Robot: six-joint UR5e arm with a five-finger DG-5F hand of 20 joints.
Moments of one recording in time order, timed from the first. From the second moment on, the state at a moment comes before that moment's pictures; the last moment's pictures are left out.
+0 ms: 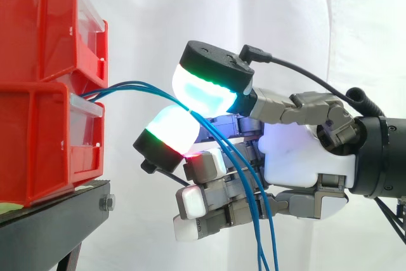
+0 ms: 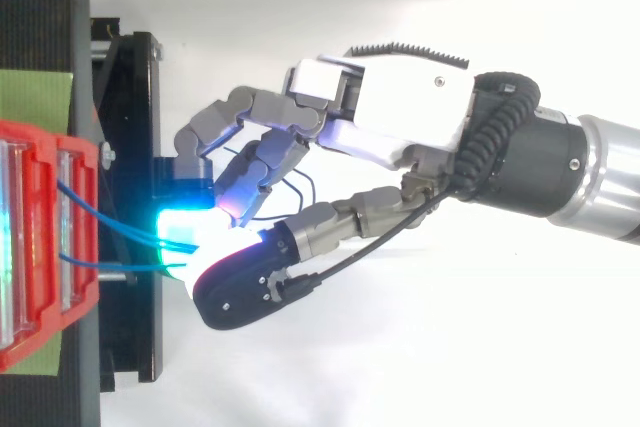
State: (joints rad) arm 0.19 -2.35 -1.18 -2.64 -1.24 -0.07
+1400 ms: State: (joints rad) arm 0.18 -2.30 -1.15 -2.81 -1.28 -0.06
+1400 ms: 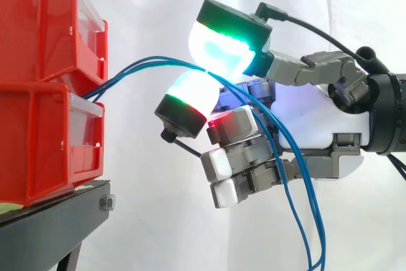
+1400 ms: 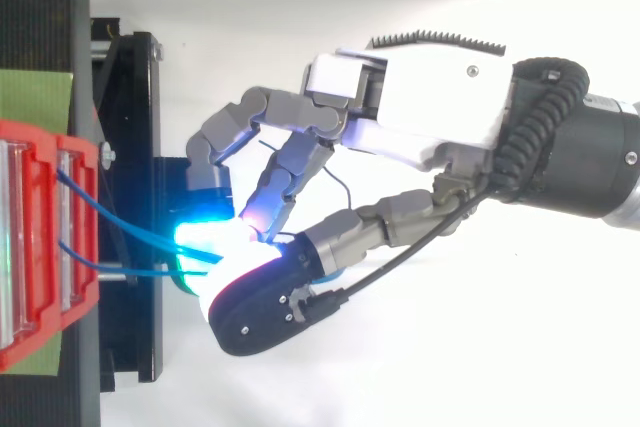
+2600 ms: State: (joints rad) arm 0.18 -2.30 -1.15 -2.81 -1.28 -0.06
